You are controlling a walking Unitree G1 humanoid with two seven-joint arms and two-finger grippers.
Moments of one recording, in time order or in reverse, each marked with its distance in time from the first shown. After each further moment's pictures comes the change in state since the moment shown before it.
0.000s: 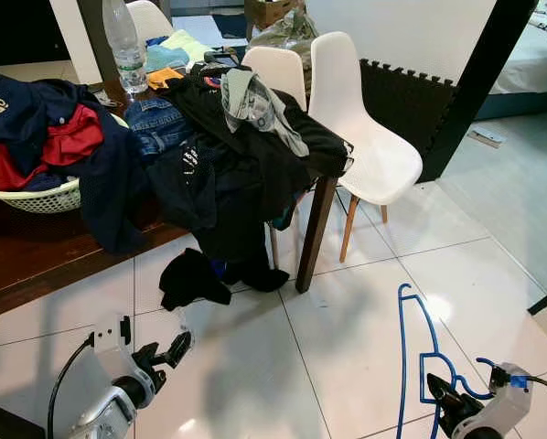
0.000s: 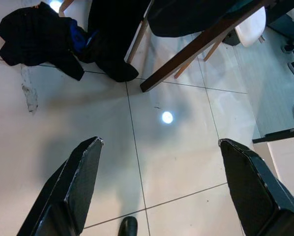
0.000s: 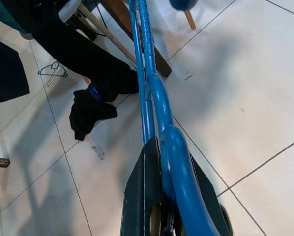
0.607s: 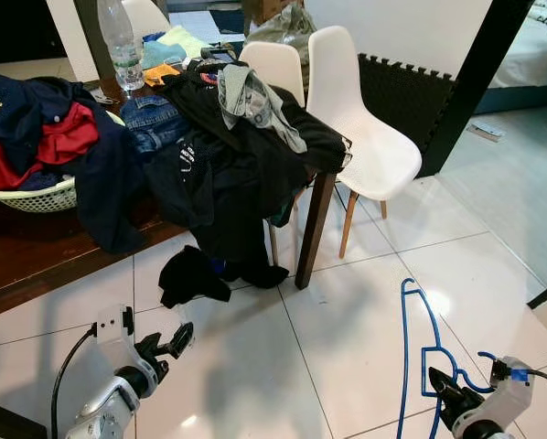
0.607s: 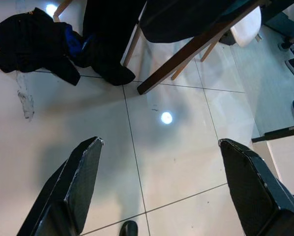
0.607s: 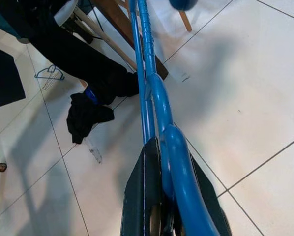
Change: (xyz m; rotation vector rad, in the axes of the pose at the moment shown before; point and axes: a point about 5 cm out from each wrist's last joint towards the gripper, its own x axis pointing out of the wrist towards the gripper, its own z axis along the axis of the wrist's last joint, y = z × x) left arm 0.008 -0.006 0.008 0.013 -0.017 -0.023; right arm 0.005 0.002 0.007 -0.005 -0.019 -0.006
